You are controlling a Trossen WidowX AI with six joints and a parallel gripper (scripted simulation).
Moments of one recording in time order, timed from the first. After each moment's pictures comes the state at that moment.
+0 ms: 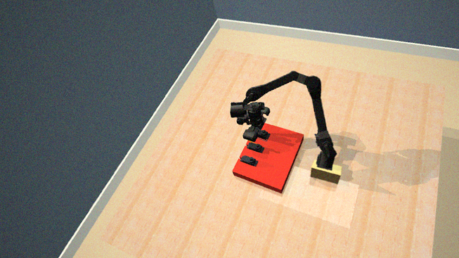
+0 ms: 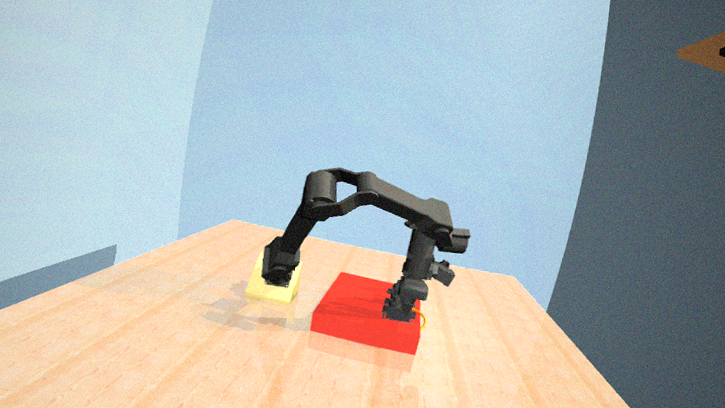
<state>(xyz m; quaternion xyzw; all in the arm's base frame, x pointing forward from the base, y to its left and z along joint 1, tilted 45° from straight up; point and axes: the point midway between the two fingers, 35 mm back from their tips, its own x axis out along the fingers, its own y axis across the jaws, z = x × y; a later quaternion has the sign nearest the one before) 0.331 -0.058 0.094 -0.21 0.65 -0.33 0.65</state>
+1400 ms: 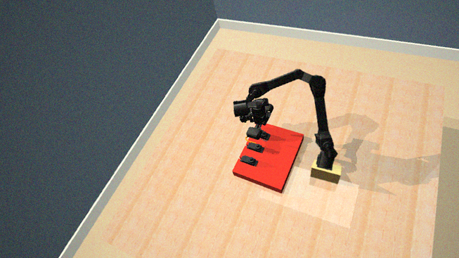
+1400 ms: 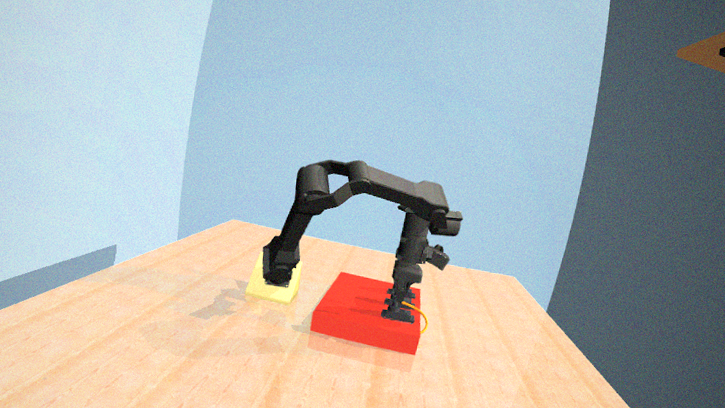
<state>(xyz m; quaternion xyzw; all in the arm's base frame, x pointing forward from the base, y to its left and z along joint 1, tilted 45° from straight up) 0.312 -0.031 0.115 -0.22 0.65 -0.32 0.65</state>
